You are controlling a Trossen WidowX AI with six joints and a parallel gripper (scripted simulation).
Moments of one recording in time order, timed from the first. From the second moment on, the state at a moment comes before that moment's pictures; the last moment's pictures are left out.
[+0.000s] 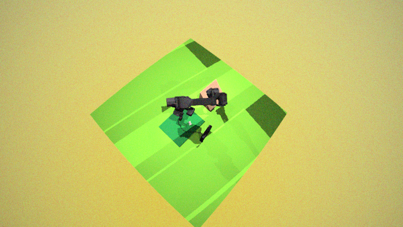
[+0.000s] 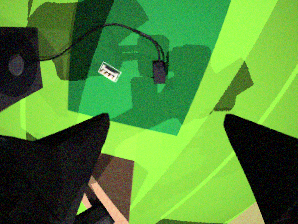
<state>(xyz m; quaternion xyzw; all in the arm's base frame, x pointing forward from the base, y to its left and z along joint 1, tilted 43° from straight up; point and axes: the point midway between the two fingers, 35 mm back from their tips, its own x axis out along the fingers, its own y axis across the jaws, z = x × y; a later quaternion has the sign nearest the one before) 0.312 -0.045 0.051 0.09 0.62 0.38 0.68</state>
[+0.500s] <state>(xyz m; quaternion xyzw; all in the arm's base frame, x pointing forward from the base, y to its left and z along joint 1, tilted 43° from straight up) 0.319 -0.021 0.013 0.09 0.60 0.40 0.69</state>
